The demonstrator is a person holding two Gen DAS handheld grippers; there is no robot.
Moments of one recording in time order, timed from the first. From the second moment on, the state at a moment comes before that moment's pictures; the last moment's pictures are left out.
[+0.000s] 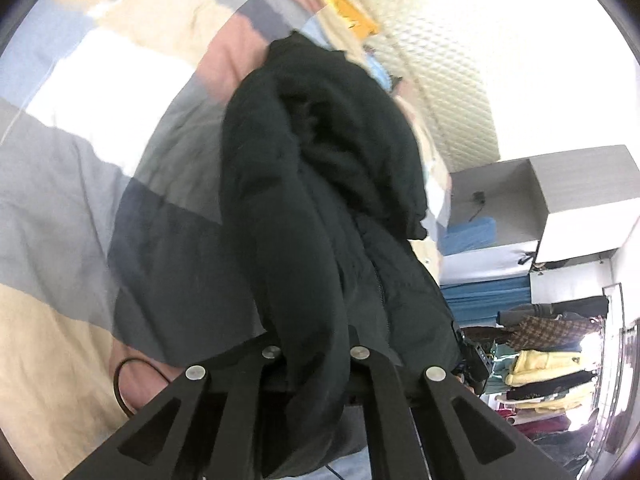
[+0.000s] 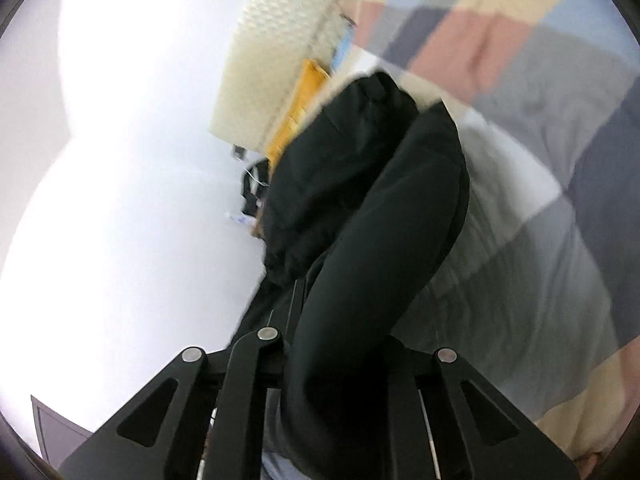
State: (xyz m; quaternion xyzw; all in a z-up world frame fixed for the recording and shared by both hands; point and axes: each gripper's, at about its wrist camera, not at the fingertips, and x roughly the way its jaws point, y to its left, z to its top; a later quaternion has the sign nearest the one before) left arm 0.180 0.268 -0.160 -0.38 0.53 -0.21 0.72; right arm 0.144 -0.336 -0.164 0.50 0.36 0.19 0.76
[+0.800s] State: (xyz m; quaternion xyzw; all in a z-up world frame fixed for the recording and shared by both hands) left arm 0.021 0.235 -0.034 -0.32 0.46 -0.24 0.80; right arm -0.017 -0.361 -0.077 0.49 0.26 0.23 0.80
